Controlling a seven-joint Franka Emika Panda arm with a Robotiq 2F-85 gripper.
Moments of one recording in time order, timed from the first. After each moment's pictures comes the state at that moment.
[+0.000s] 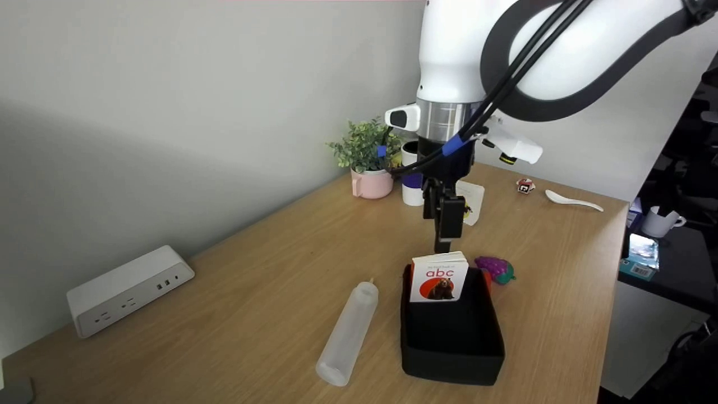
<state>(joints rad) 0.07 0.47 0.18 -1.76 -0.05 2.22 -0.46</state>
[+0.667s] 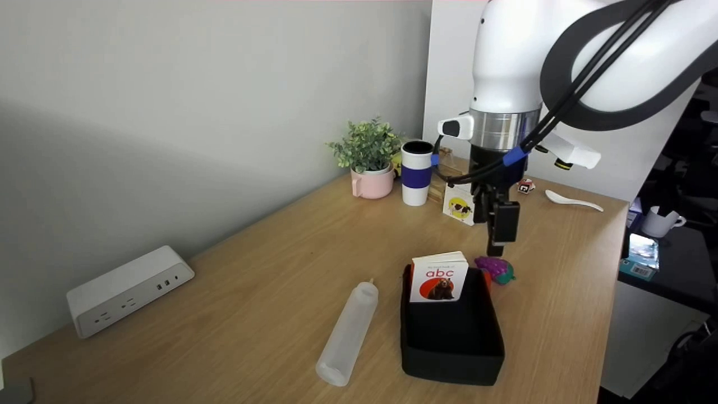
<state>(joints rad) 0.02 0.32 0.14 -2.01 -0.03 2.27 -0.44</state>
